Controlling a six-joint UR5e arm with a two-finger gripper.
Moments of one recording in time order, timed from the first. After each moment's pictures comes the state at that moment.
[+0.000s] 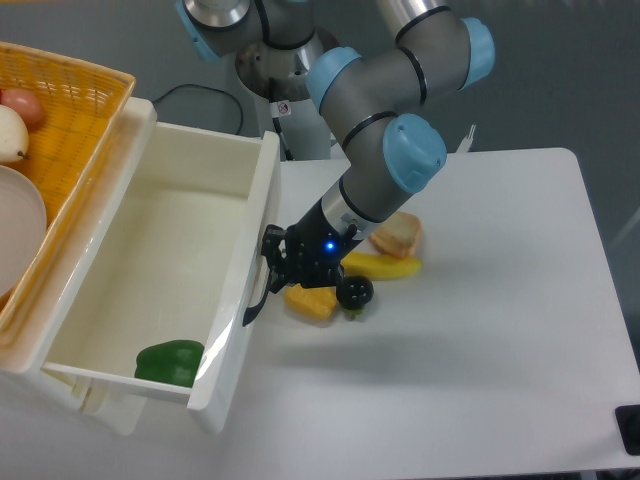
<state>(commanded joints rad) 2.53 -1.85 -1.65 -1.34 0.93 0.80</state>
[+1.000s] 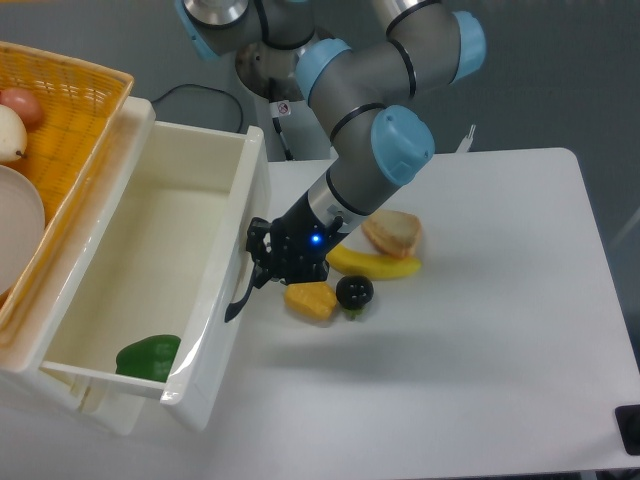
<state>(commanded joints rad) 2.50 -1.83 -1.66 -1.34 0.90 0.79</state>
